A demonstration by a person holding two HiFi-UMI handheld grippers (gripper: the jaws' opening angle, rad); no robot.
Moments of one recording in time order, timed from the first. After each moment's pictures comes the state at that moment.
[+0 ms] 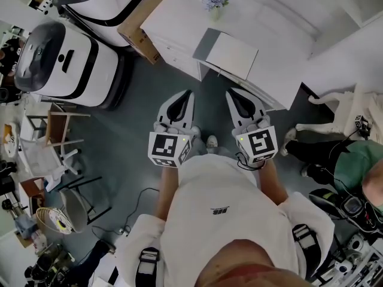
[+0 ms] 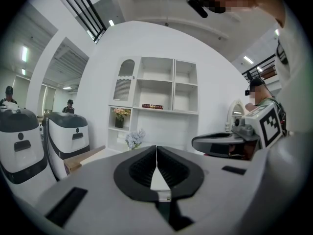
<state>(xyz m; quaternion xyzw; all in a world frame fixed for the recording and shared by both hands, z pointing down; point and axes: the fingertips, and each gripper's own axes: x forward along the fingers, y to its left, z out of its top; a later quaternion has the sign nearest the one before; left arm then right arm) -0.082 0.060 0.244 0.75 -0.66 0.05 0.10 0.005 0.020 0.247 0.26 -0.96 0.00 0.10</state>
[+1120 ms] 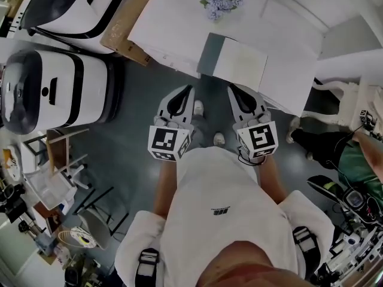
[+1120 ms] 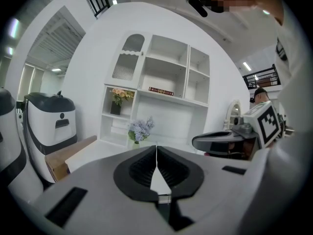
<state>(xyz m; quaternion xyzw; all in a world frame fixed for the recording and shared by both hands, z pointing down) -0.202 -0.097 0.318 0.79 -0.59 0.06 0.17 -0.106 -0.127 0.318 0.32 -0.93 0.06 0.16</state>
